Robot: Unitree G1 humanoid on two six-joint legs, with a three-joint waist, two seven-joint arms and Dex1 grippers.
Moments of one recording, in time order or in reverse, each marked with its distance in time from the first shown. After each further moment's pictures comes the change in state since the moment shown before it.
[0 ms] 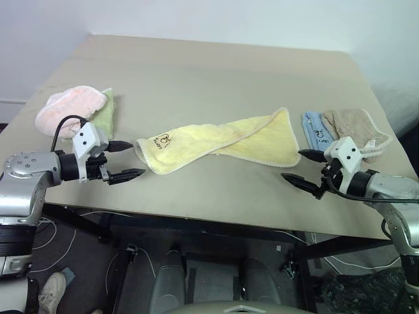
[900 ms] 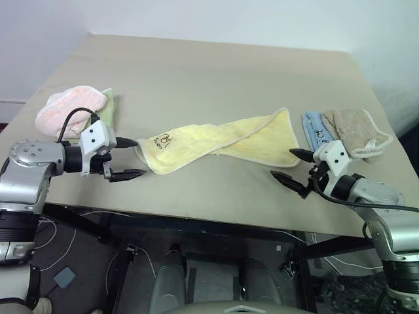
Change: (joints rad) left arm -0.151 0.024 -0.130 0.137 0.130 -0.188 -0.135; right arm 0.016 0.121 0.030 -0.029 -0.031 -0.055 -0.114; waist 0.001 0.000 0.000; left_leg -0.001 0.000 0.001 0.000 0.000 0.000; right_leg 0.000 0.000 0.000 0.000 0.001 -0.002
